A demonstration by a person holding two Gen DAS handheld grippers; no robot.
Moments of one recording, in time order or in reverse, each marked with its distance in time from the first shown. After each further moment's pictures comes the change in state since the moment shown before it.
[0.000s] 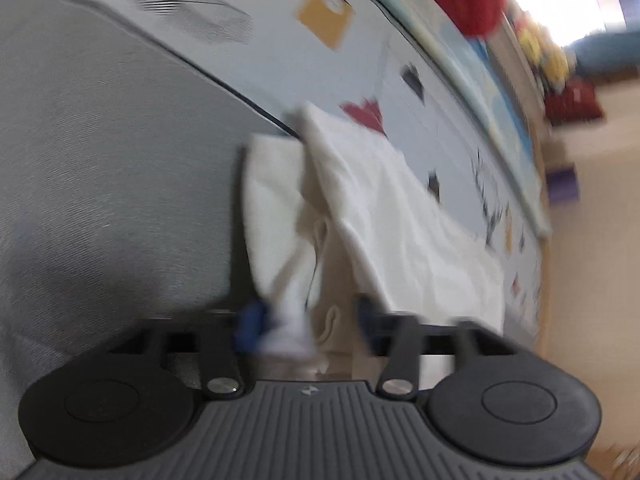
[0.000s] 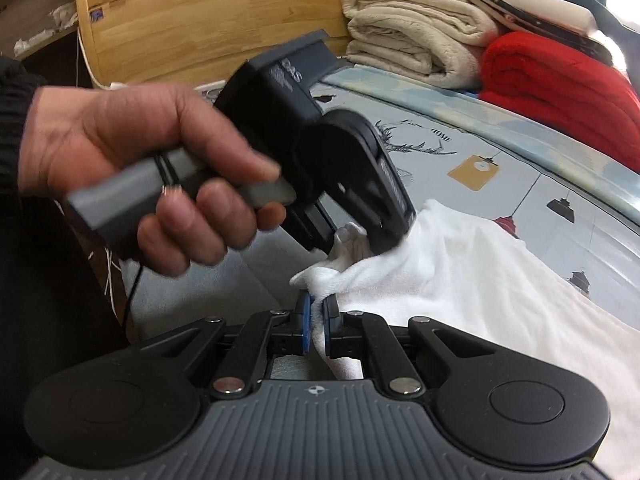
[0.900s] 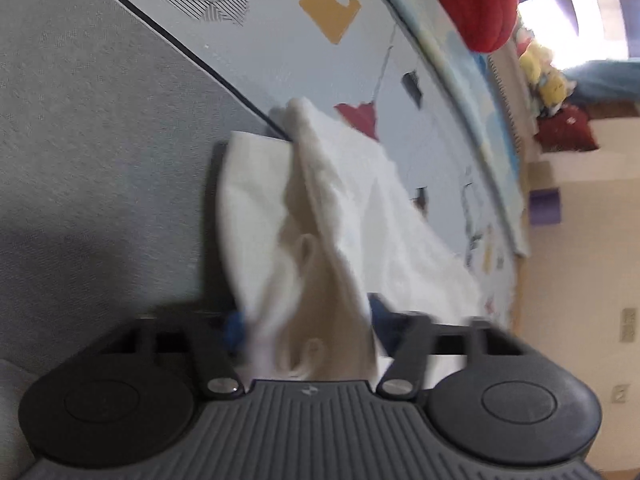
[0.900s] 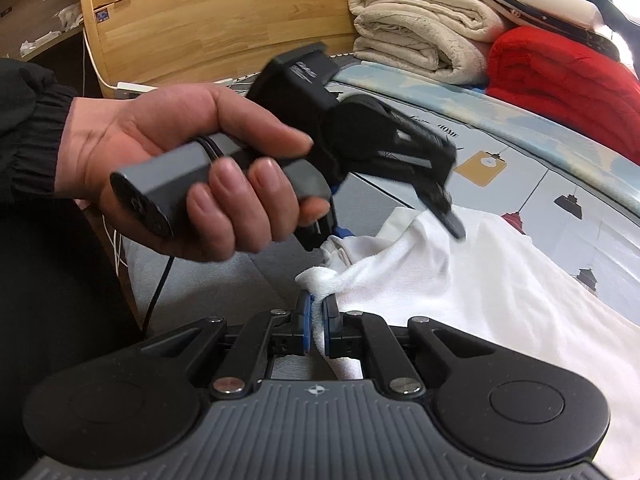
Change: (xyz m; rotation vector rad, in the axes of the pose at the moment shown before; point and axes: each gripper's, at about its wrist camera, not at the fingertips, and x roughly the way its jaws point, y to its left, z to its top) left arm 0.029 -0.010 0.017 -0.054 0.031 -0.044; right arm 0.001 -0.005 0.001 0.008 -0.003 0.041
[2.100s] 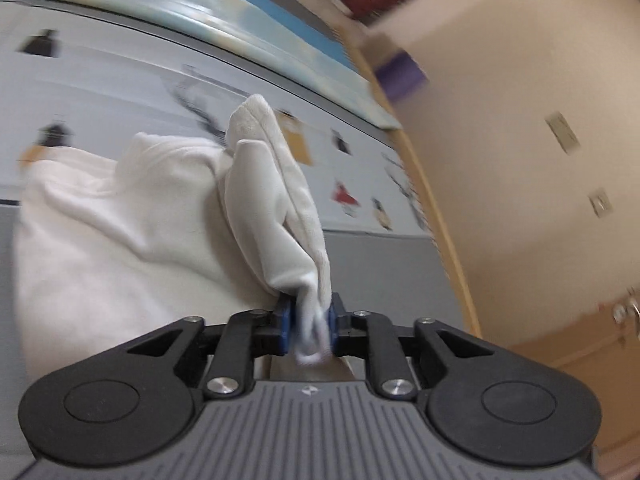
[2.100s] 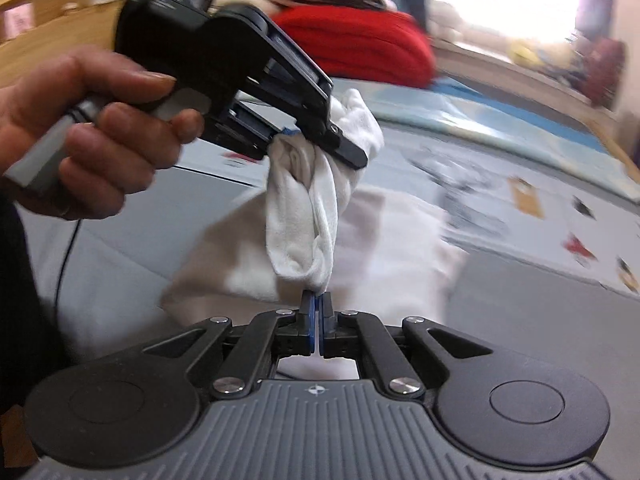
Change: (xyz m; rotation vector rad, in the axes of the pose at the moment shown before) left arm 0.094 -0.263 -0.164 0.578 0.049 -0.262; right arm -0.195 -0.105 -0.136 0.327 0.011 -0.510
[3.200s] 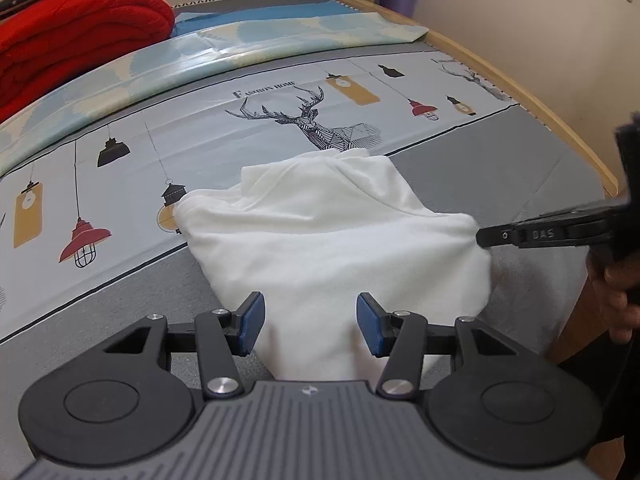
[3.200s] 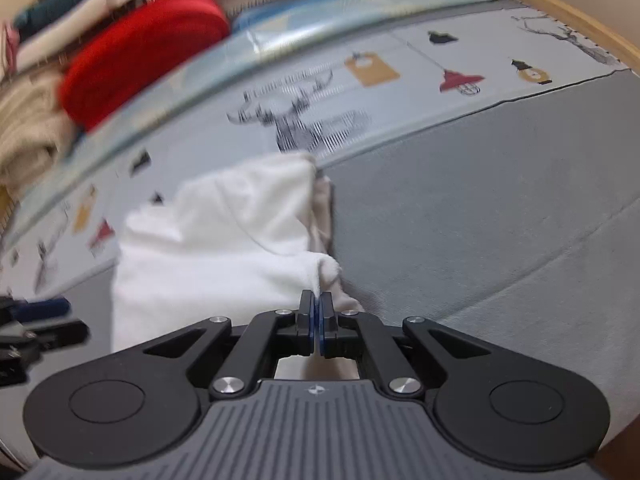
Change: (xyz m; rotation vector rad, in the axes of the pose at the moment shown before) left arm -0.057 0.011 -0.051 0.531 0.078 0.454; right arm 0.058 -0.087 0.018 0.573 0.198 -0.151
